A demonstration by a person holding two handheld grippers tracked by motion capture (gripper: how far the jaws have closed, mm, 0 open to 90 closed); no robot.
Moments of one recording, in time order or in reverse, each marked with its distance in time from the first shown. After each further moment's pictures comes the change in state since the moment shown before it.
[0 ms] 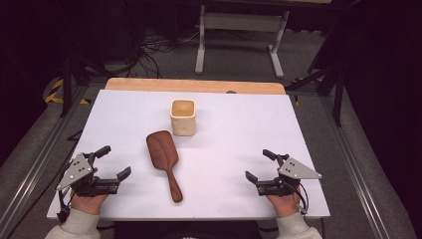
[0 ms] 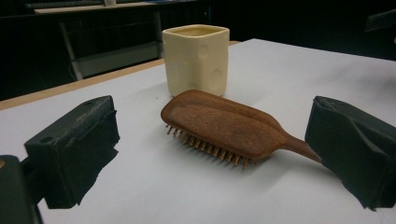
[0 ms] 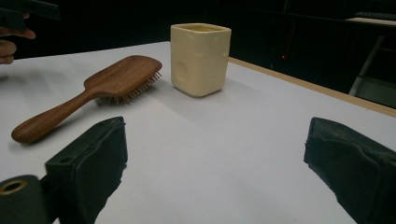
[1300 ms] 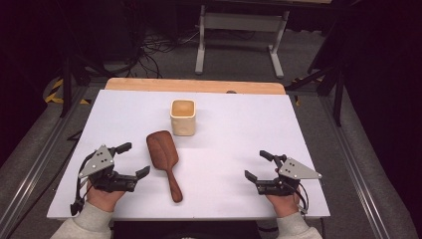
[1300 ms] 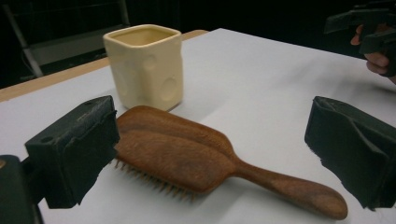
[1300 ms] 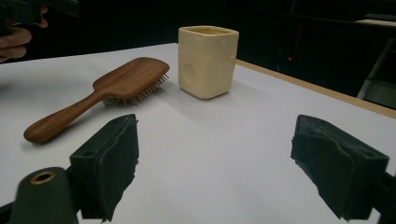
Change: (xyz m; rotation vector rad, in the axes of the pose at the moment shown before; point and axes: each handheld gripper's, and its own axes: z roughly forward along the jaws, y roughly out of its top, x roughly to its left) left arm -0.031 0.038 0.037 0.090 -0.120 0.009; right arm 0.002 0.002 0.000 -0.004 0.026 -0.005
